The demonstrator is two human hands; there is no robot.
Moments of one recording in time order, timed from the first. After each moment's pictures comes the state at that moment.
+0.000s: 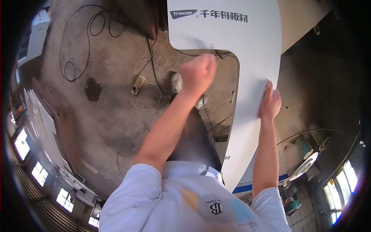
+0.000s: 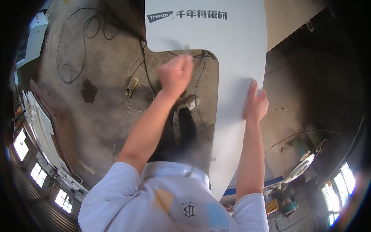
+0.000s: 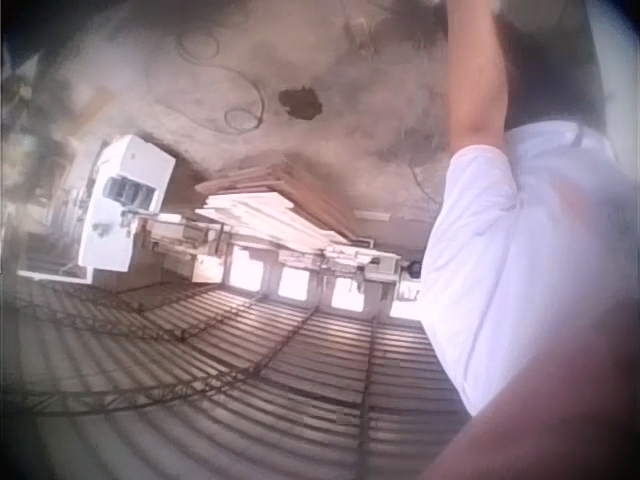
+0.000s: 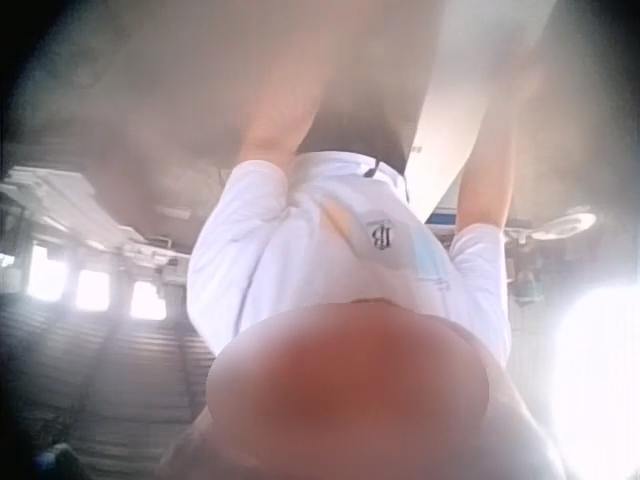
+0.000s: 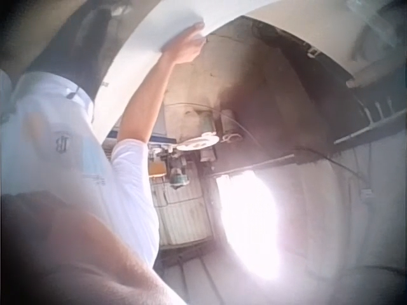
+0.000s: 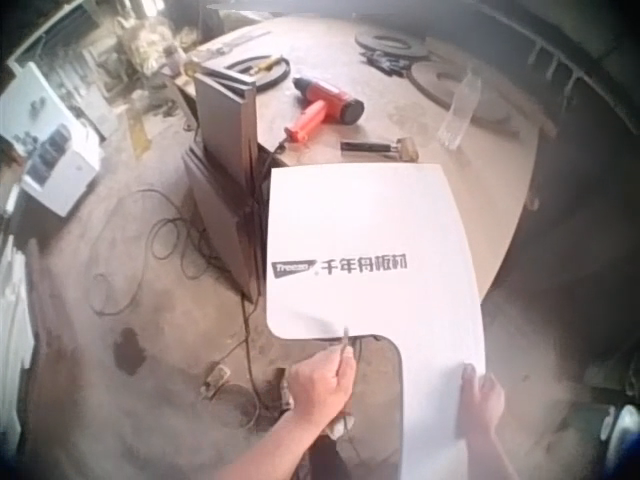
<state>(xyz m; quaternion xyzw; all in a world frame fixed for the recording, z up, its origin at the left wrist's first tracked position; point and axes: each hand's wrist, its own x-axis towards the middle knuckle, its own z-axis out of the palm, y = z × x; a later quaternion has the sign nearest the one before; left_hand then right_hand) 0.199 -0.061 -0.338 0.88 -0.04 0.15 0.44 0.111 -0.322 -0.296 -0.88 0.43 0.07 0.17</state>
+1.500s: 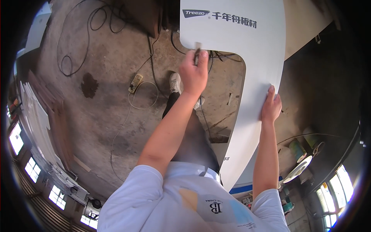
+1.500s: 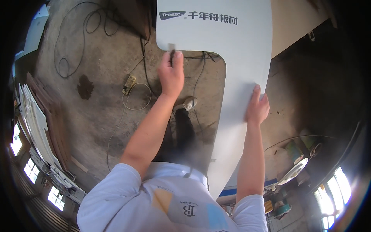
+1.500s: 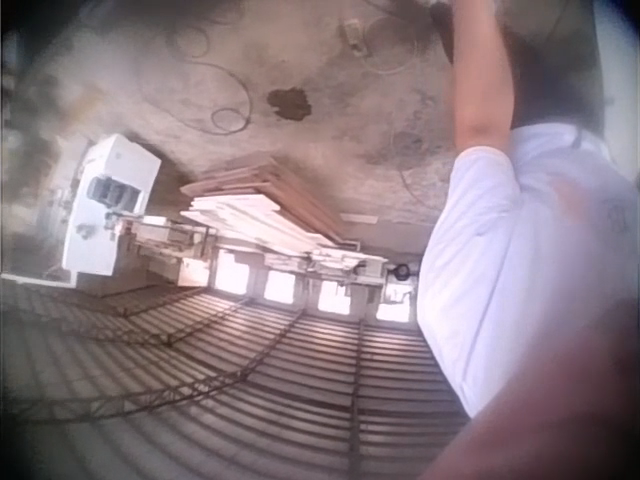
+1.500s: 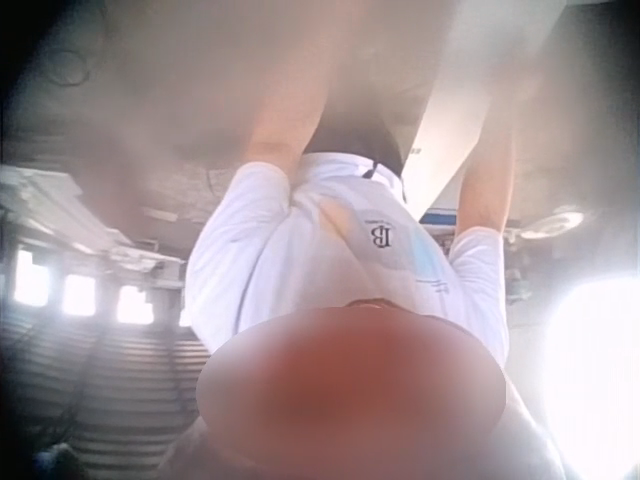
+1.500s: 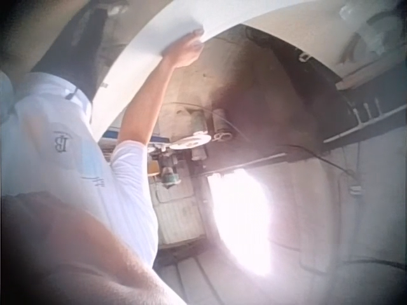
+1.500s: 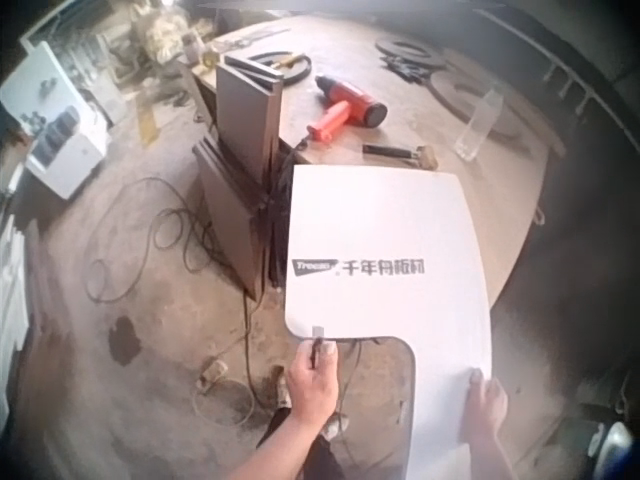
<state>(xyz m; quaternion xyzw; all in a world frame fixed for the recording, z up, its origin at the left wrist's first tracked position) 0.191 -0.043 -0.347 0.75 0.17 0.06 0.64 0.108 -0.324 -0.297 -0.89 0.42 0.07 0.18</state>
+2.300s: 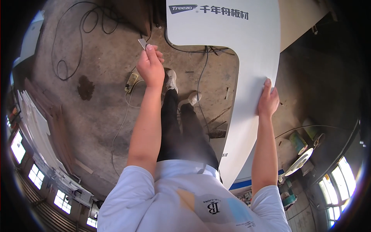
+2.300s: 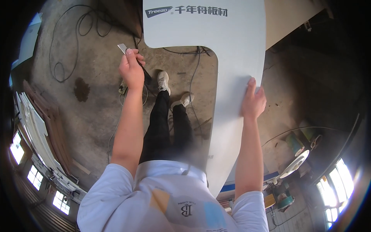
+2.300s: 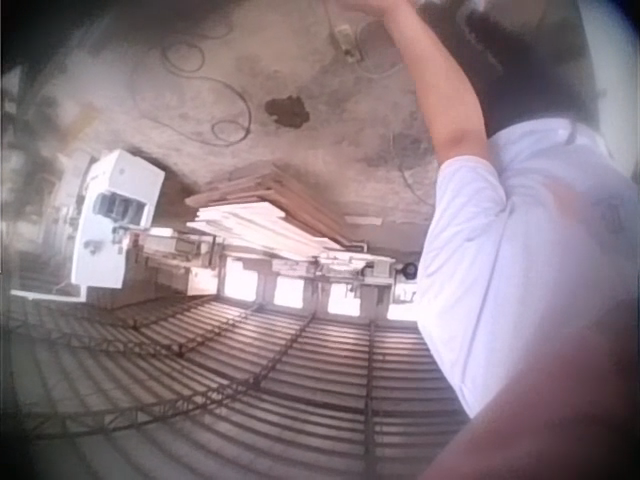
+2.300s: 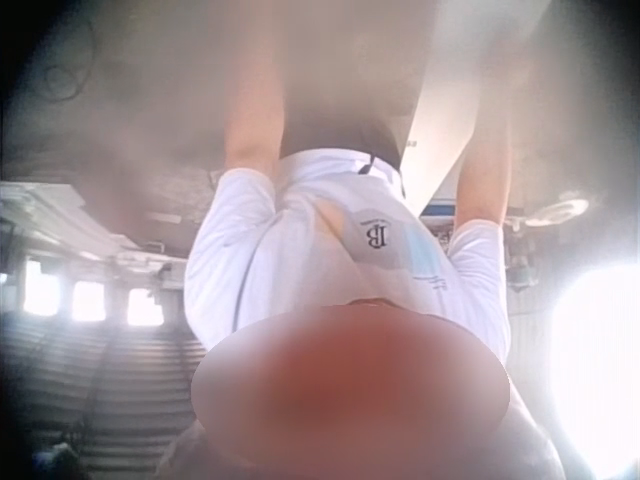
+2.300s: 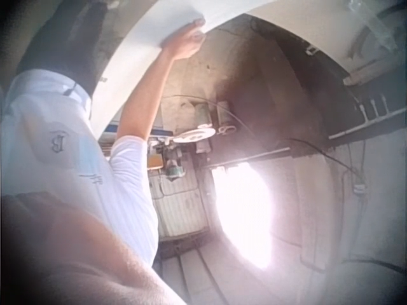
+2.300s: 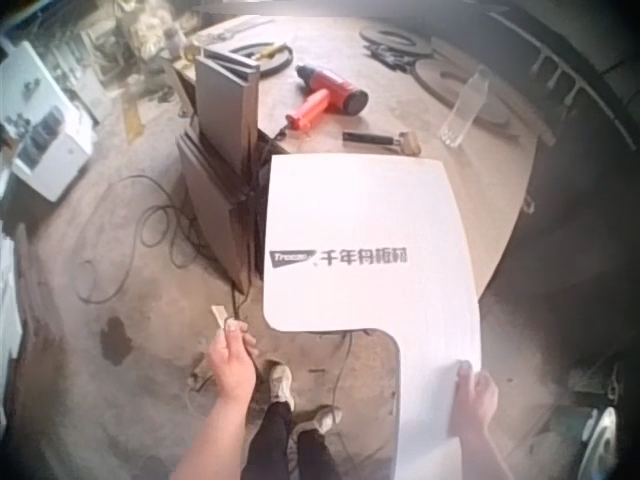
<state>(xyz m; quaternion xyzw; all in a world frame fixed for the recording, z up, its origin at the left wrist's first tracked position) 0.203 0.041 -0.361 0.77 0.25 0.07 0.58 0.105 -0.316 -0.298 -0.90 0.40 0.03 0.17</state>
